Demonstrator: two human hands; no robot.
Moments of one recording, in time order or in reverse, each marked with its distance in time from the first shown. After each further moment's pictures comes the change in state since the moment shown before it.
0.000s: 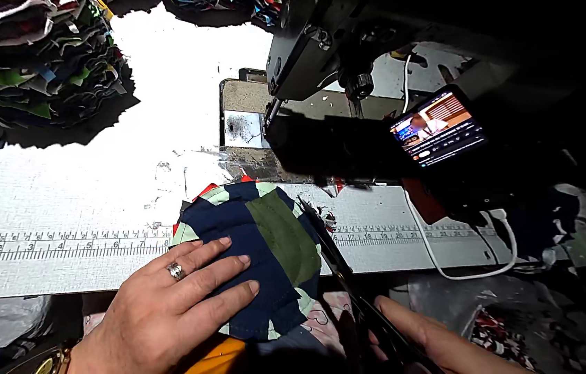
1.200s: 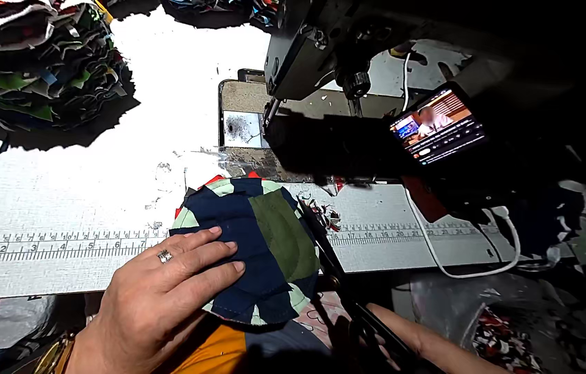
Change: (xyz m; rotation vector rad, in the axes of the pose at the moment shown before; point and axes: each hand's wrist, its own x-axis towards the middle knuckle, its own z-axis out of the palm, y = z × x) left_hand 0.004 -0.009 -0.006 -0.084 0.042 -0.060; right_hand 0.003 0.004 0.011 0.186 -0.053 -0.058
